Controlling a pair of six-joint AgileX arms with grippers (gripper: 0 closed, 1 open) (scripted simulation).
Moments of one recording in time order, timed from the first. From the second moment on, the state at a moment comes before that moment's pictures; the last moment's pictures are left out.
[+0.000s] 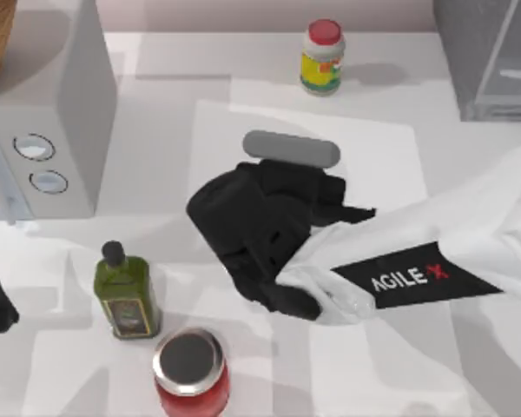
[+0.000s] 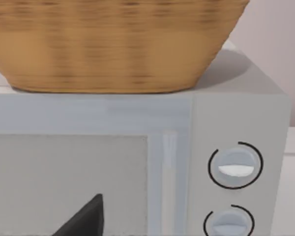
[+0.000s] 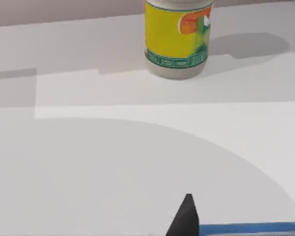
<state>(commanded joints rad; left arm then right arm) 0.00 0.00 0.00 0.00 0.00 0.00 0.90 2.17 1.20 0.33 1.05 0.58</state>
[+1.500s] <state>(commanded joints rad) 0.00 0.00 0.00 0.00 0.00 0.00 0.01 1.50 0.39 1.11 0.04 0.02</state>
